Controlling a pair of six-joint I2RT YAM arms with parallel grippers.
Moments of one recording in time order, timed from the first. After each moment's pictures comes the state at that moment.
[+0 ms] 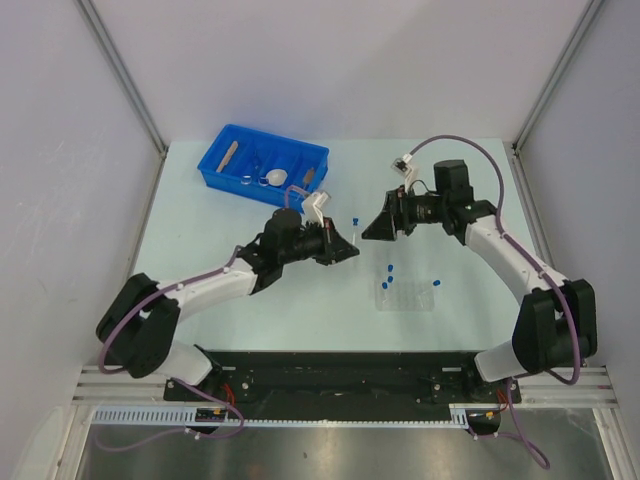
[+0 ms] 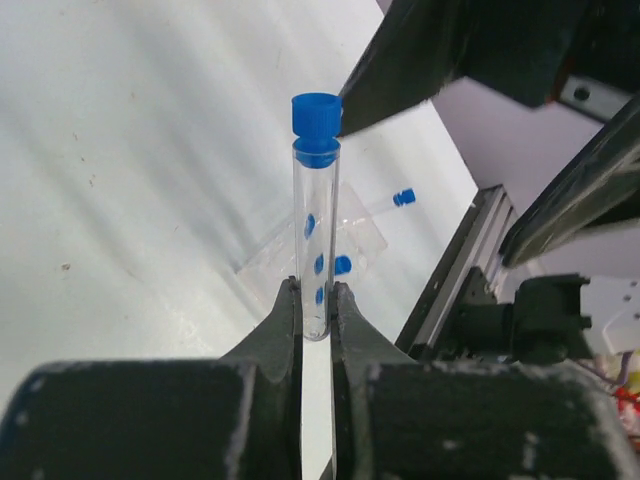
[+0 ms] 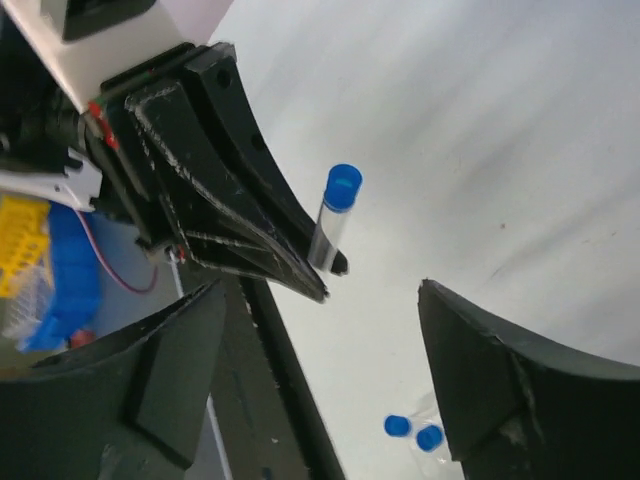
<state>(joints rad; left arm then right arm) -0.71 1.48 0.82 0.36 0.36 -0.69 0.29 1.48 1.13 -0.28 -0.93 0.24</state>
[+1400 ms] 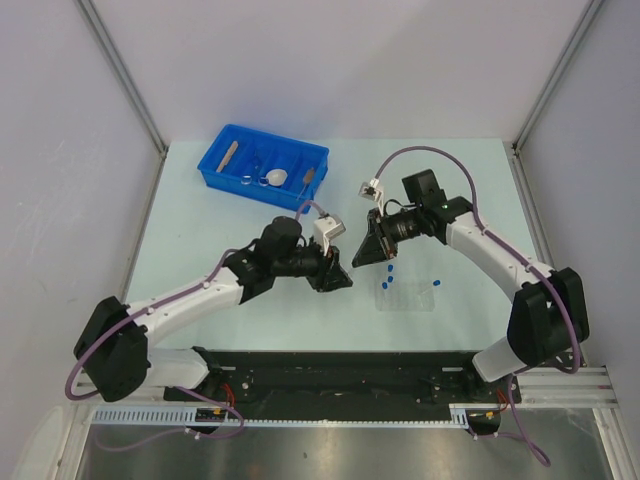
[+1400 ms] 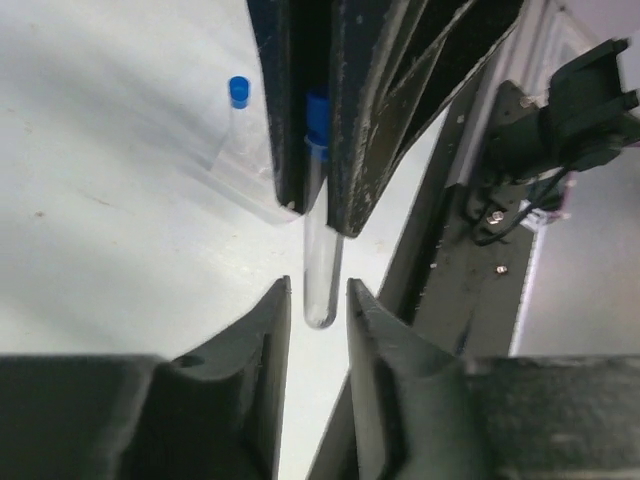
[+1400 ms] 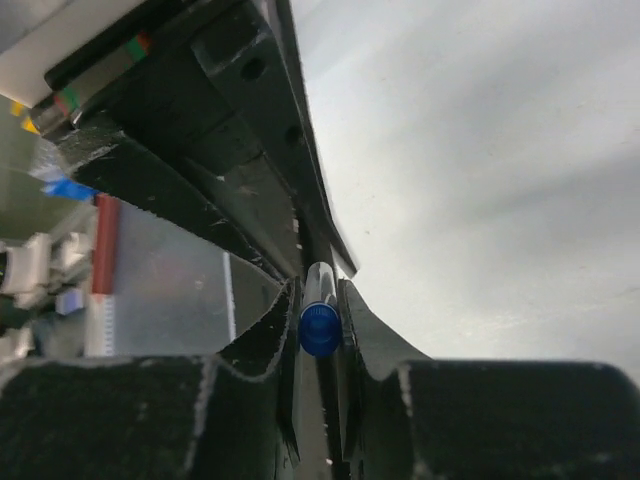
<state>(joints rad) -0.78 1.28 0.82 -0.02 0.53 -0.23 0.43 1.51 1.18 -0.57 -1.12 -0.11</state>
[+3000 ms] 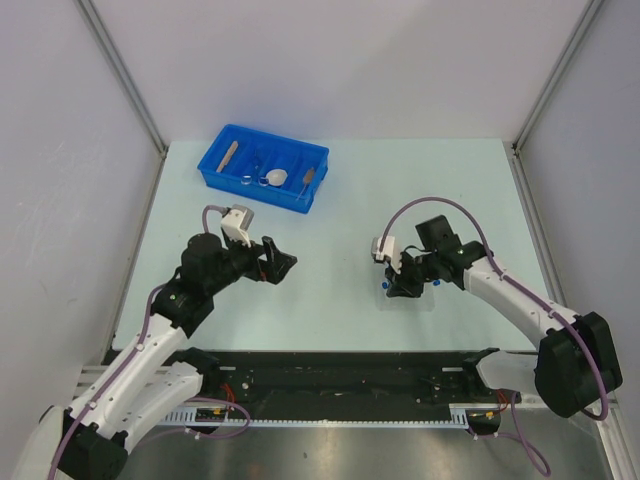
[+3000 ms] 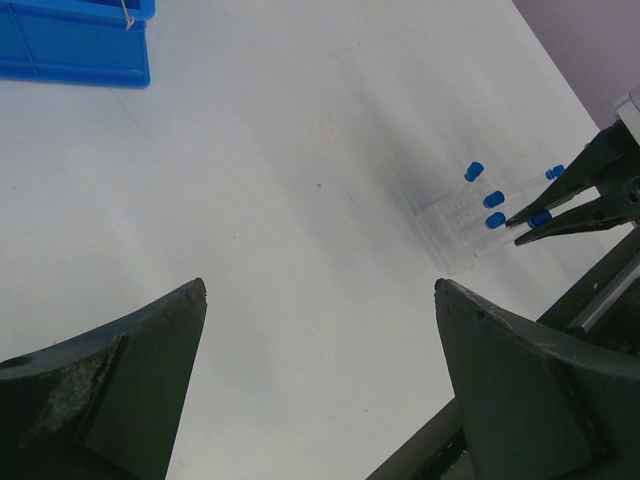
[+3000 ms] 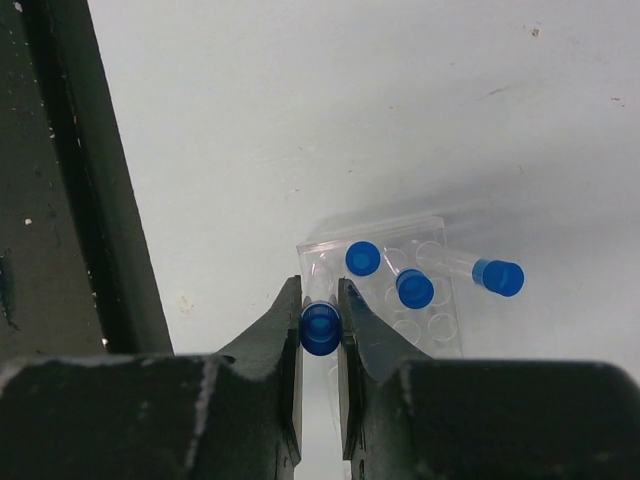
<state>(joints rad) -0.44 0.74 0.62 -0.20 0.24 -0.33 0.46 1.23 0.81 -0.62 -0.63 -0.72</state>
